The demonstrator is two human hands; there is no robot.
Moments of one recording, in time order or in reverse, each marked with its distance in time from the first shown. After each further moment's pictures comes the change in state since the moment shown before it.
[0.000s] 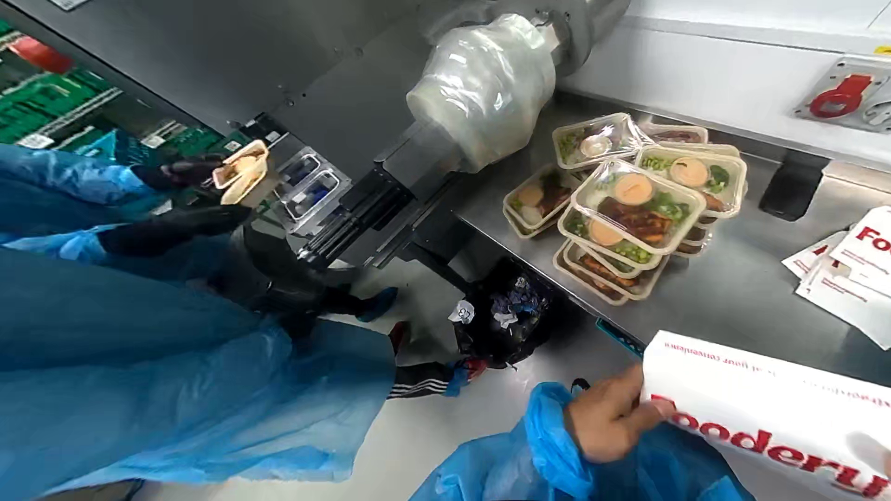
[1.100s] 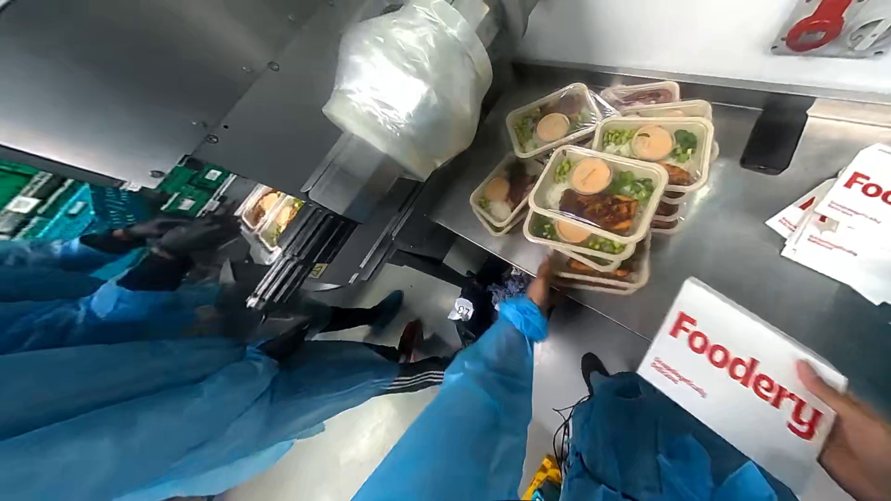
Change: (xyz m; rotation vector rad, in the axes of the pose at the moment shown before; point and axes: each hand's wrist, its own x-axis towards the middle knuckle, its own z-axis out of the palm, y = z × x) left_hand 0.113 -0.117 -0.098 -0.303 0.709 -0.620; right_hand 0.037 0.094 -0.033 0.323 0.537 0.379
